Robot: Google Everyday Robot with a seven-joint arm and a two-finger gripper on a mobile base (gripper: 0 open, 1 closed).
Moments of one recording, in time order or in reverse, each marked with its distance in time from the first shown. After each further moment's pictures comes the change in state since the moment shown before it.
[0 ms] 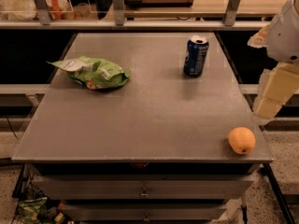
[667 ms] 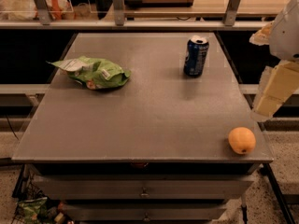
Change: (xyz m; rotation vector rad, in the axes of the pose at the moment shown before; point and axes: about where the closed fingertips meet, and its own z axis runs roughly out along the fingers) arm 0.000 -0.006 -0.001 0.020 -0.036 0.013
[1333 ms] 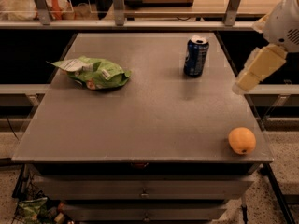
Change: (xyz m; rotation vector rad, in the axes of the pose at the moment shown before) arm -0.003 -0.062 0.018 0.102 -0.147 0.176
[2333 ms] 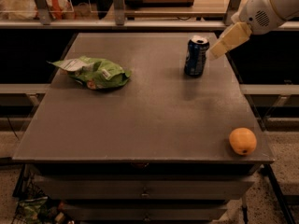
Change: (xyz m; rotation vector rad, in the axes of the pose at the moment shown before) arm -0.046 -0.092 0.067 -0.068 -0.258 0.201
